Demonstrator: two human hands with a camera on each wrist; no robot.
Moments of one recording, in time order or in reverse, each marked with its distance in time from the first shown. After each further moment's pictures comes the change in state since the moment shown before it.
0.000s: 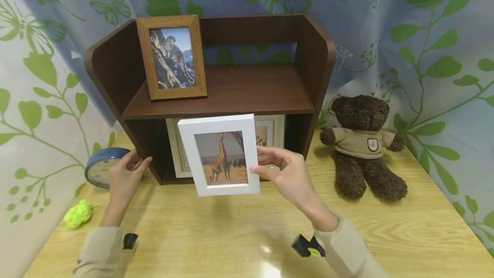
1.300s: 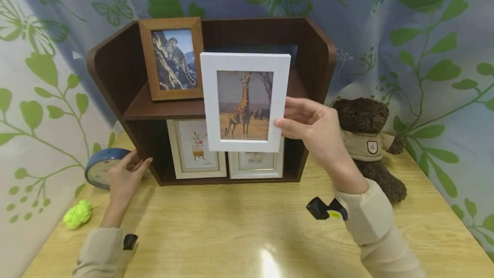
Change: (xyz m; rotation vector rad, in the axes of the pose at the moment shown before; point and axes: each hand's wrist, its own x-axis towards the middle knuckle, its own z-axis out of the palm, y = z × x) left_hand -0.001 0.002 -0.001 0.011 -0.018 -0.020; right_hand 0.049 -0.050 -0.052 0.271 0.089 0.021
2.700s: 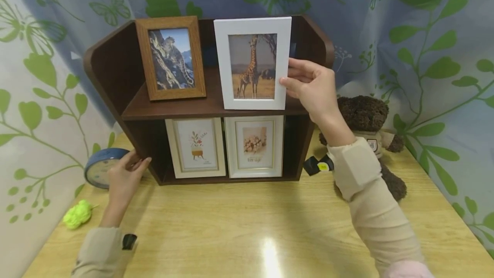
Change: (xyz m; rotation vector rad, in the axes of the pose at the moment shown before) left_hand 0.000 -0.004 0.001 -0.004 0.022 0.042; right_hand 0.067 -0.002 -0.008 -0.088 0.140 0.014
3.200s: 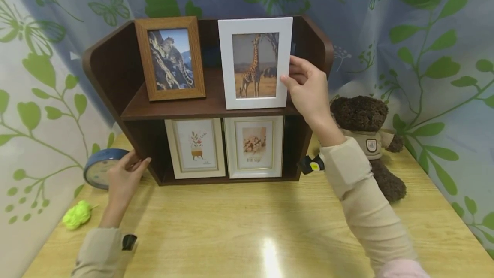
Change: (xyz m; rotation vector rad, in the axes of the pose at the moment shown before) left_hand 0.000 0.002 0.000 0.017 0.007 -0.004; right_hand 0.006 0.010 0.008 -0.352 0.072 -0.058
